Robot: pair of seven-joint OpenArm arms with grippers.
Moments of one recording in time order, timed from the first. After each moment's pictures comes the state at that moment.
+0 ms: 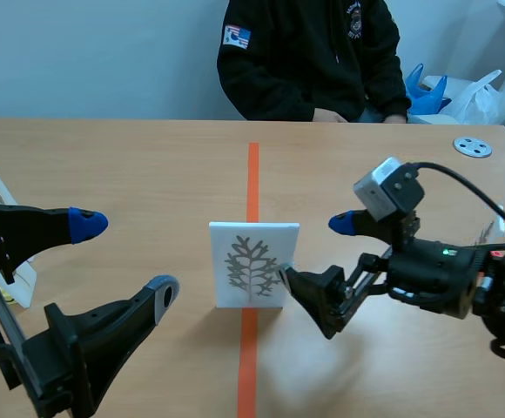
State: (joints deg) left arm 39.6 -30.4 -0.7 116.0 -21.1 -31.3 -5.2; right arm -3.7 24.7 -17.3 78.0 12.9 38.5 6.2
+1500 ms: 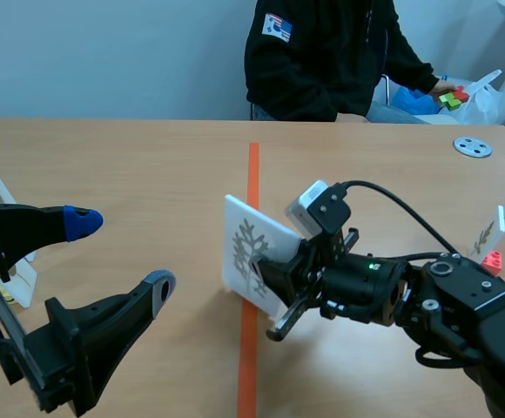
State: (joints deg) left arm 39.6 -30.4 -0.7 116.0 -21.1 -29.6 -5.2; right arm 1.9 18.8 -24.6 70.6 6.7 35.3 11.9
